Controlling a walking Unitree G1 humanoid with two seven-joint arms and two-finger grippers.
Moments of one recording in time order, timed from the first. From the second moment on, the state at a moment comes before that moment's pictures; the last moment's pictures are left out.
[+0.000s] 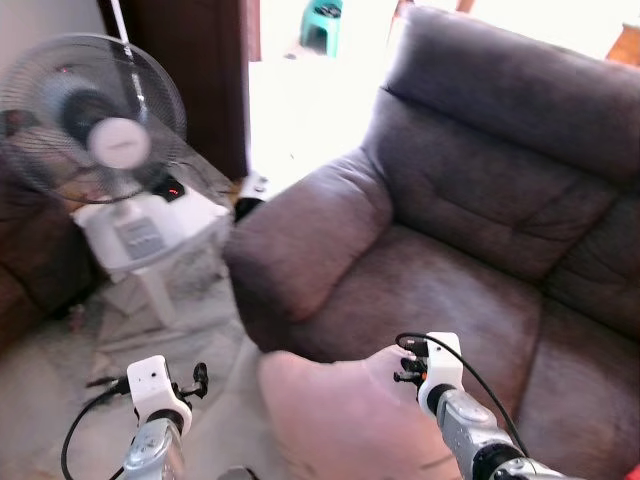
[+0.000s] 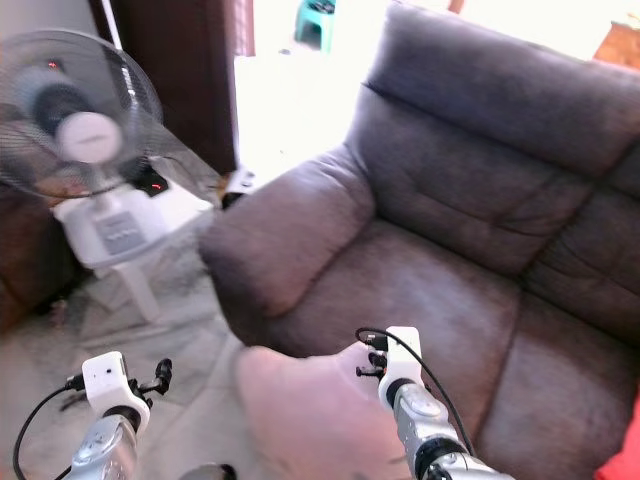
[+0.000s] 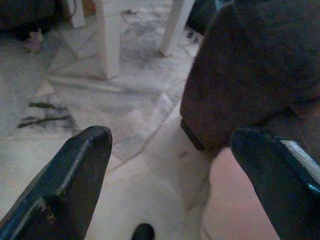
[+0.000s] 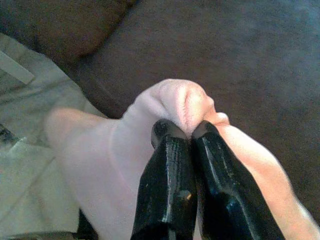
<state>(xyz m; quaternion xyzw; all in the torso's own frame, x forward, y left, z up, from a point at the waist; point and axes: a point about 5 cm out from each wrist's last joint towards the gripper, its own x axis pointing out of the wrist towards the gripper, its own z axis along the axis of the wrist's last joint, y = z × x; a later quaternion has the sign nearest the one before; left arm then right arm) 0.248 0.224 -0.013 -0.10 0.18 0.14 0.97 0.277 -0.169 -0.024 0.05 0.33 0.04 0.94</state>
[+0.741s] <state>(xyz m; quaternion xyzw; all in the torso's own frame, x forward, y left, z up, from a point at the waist) 0.246 0.219 -0.018 -0.11 0.19 0.13 0.97 0.275 -0.178 -0.025 0.05 0.33 0.03 0.94</state>
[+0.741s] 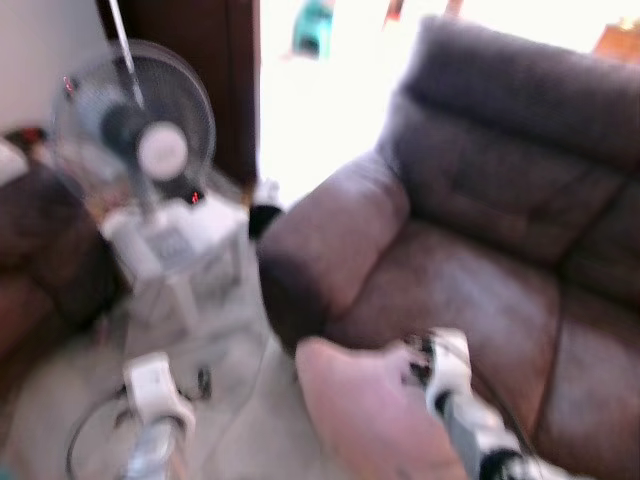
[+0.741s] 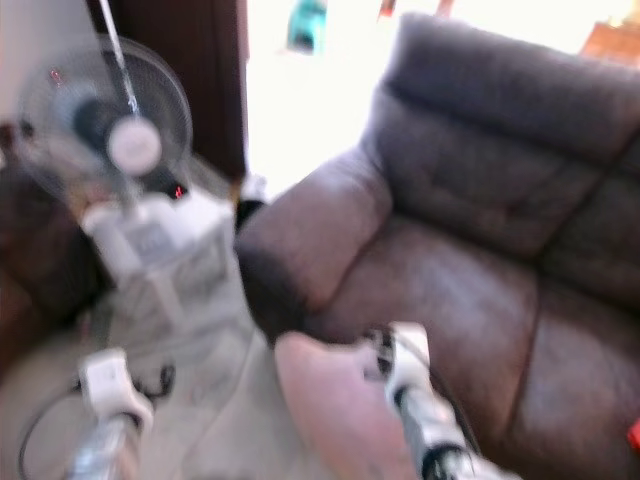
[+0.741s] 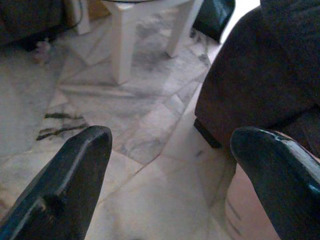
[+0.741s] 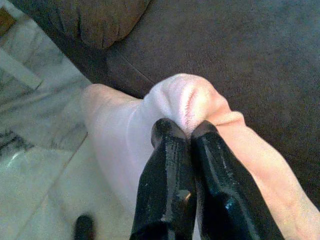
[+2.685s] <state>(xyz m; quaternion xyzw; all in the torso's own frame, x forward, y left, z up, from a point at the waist) 0.318 0.176 0.125 -0.07 -0.07 0.00 1.00 0.360 -0.201 0.130 0.02 -0.06 0.03 1.00</state>
